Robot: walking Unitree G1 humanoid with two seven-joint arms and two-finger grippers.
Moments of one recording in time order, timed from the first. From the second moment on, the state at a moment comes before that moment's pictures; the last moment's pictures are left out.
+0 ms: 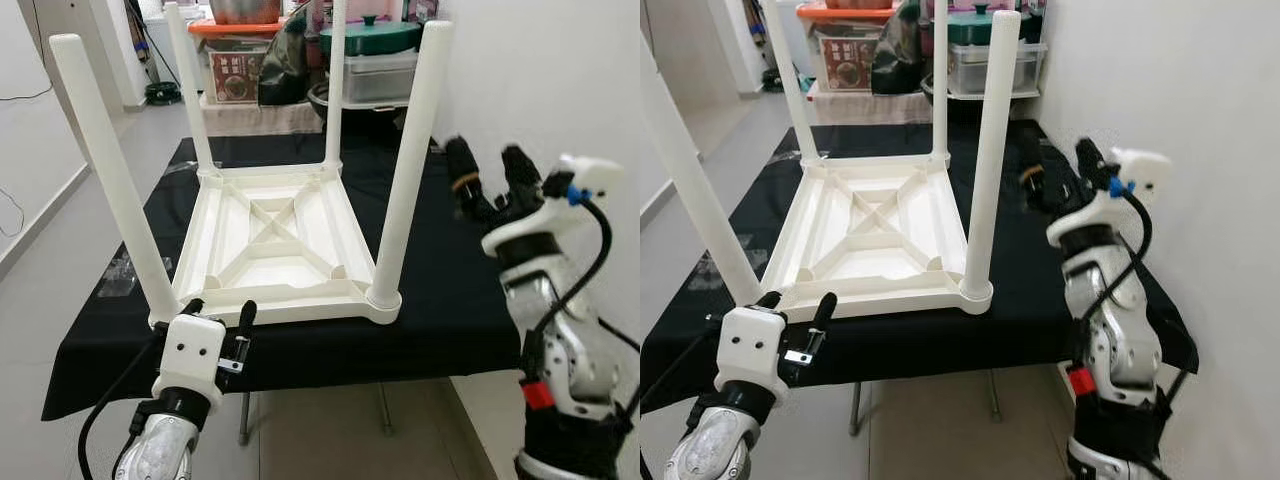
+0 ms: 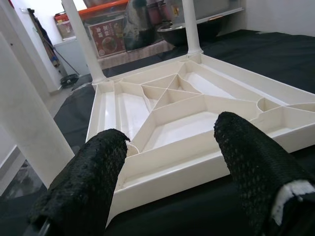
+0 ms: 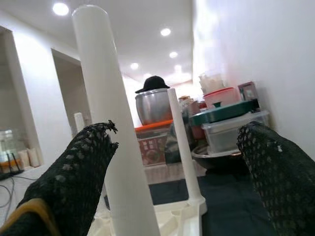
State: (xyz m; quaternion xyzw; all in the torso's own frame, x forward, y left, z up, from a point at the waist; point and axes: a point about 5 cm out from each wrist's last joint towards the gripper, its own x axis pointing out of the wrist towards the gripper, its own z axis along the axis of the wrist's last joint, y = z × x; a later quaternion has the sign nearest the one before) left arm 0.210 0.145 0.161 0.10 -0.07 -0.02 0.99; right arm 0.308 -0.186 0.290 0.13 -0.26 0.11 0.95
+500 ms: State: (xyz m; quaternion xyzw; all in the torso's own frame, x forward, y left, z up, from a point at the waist) left arm 0.211 0.142 0.162 0.10 -0.08 -0.02 0.99; right arm 0.335 -0.163 0.330 0.14 -0.27 0.18 0.94
